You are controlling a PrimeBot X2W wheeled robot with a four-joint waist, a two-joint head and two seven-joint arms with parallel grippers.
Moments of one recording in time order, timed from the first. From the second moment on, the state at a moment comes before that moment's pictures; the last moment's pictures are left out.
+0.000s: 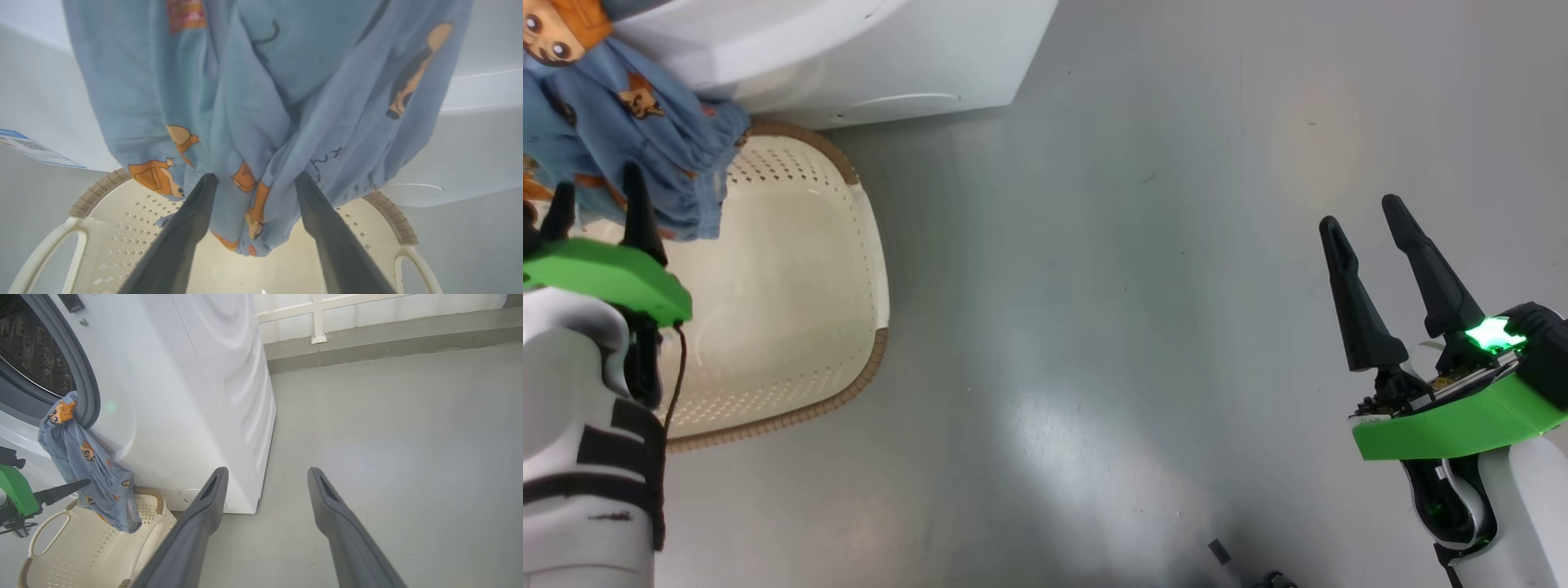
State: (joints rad) left arm -0.88 0.15 0.19 0.98 -0.15 -0.01 -0.26; right arm -0.29 -0.28 0.15 -0.03 0.51 0.13 -0.26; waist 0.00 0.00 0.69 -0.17
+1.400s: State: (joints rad) left arm -0.86 0.06 0.24 0.48 -0.13 -0.12 -0.26; right arm -0.31 -0.28 0.12 -0.03 0.51 0.13 -0.26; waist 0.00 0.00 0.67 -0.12
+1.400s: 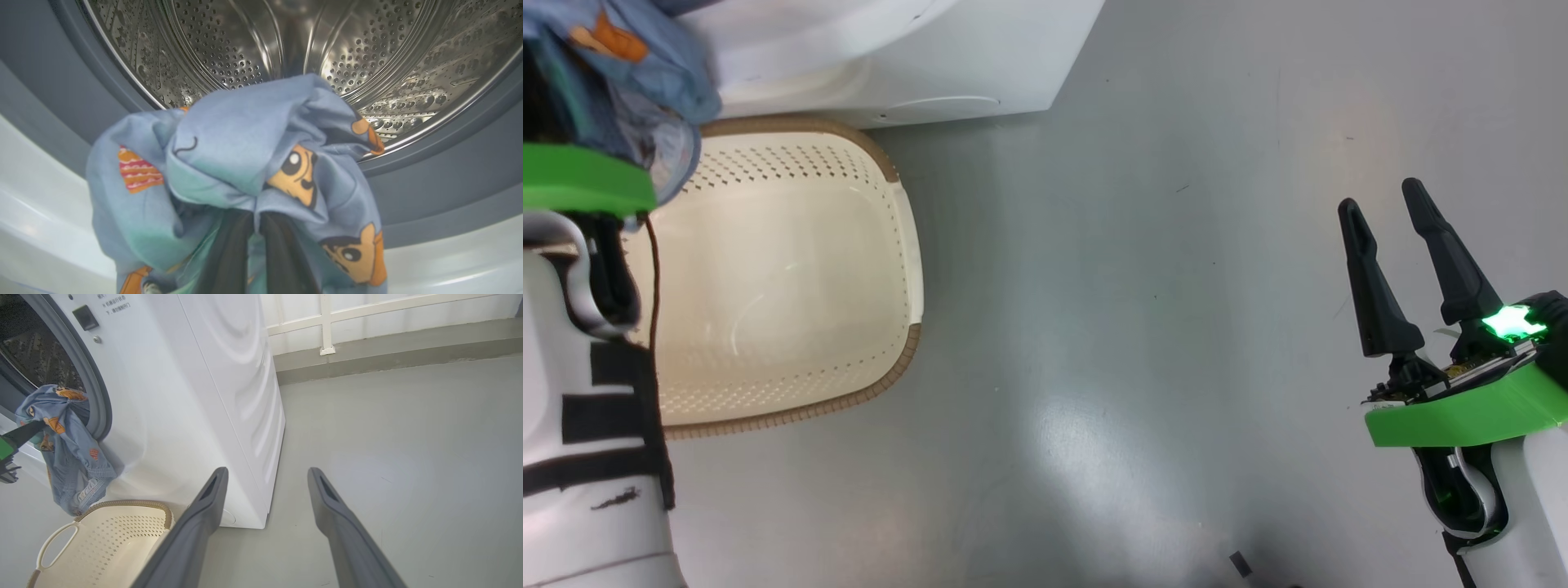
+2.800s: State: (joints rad) left arm -1.41 0.21 0.15 0.96 -0.02 -0.07 -0.26; right arm -0.31 -0.25 0.17 -0.02 0.51 0.13 -0.26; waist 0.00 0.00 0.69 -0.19
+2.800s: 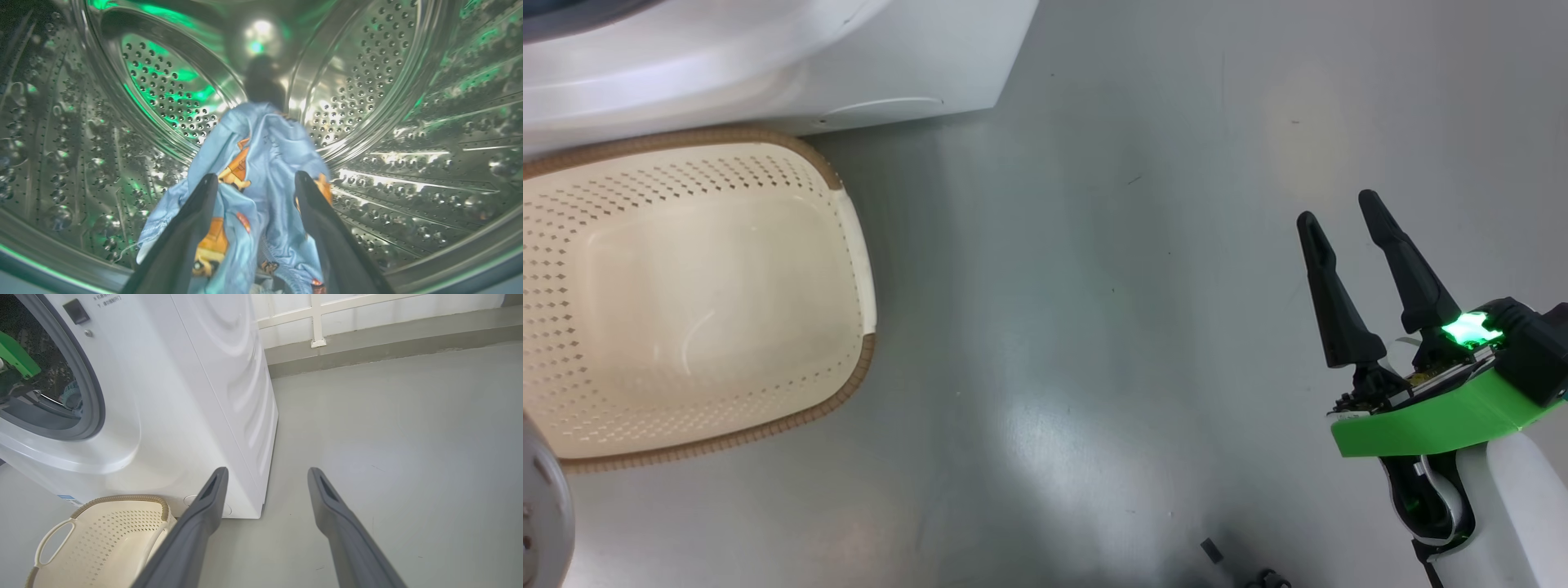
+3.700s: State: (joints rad) left arm -1.15 0.13 0.19 0.76 -0.07 -0.05 -0.26; right arm -0.31 -0.27 0.15 -0.02 0.51 0.13 -0.26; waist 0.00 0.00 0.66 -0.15
